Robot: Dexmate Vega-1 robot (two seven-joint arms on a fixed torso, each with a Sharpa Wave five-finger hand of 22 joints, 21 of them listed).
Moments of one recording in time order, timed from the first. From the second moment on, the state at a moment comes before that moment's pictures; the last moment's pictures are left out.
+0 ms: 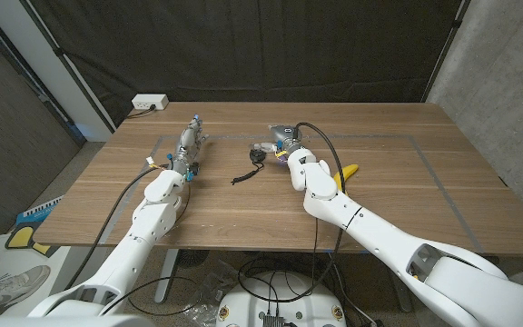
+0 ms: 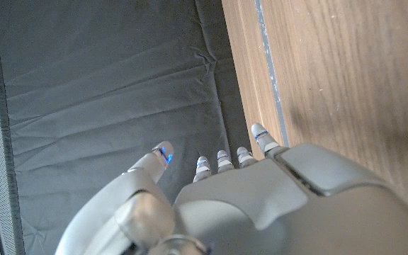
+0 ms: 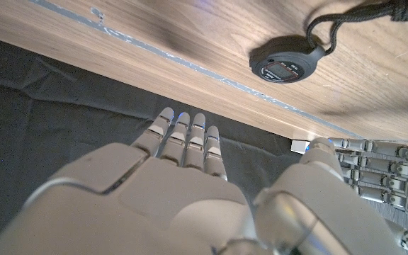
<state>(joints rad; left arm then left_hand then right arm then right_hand) 0.89 0.32 0.11 -1.26 -0.47 -0.24 -0.09 0.19 0.07 0.61 0.17 0.20 -0.09 -0.17 0.20 0.19 -0.11 -0.05 0.21 0.19 -0.17 -0.03 0.19 0.19 -0.17 0.01 0.57 0.19 -0.65 -0.26 -0.84 -1.53 -1.01 -0.52 0.10 0.34 -0.06 0.15 -0.13 0.23 0.19 0.08 0.21 0.19 0.25 0.06 0.25 0.19 0.17 0.03 0.20 0.19 0.13 0.09 0.23 0.20</state>
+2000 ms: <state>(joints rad) 0.90 0.32 0.10 -1.29 -0.47 -0.20 -0.07 0.05 0.03 0.52 0.17 0.20 -0.10 -0.16 0.20 0.19 -0.12 -0.04 0.21 0.19 -0.17 -0.03 0.19 0.19 -0.17 0.01 0.57 0.19 -0.55 -0.20 -0.96 -1.30 -1.03 -0.52 0.09 0.45 -0.04 0.15 -0.14 0.27 0.39 -0.02 0.27 0.19 0.46 -0.01 0.32 0.20 0.30 -0.04 0.22 0.20 0.19 0.07 0.24 0.20</state>
